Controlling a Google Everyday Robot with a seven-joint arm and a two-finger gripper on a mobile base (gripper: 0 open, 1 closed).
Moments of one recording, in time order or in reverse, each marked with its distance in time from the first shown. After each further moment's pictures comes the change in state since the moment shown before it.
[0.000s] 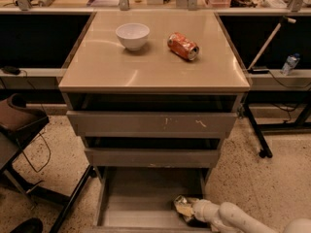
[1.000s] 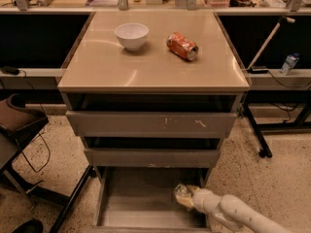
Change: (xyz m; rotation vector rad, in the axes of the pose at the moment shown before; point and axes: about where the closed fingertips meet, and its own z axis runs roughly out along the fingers) arm -0.080 0.023 -0.037 0.061 -0.070 -0.214
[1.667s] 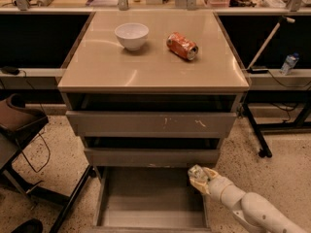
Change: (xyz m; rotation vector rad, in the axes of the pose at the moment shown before) arm -0.137 -0.014 -0.133 0.207 -0.168 -0.068
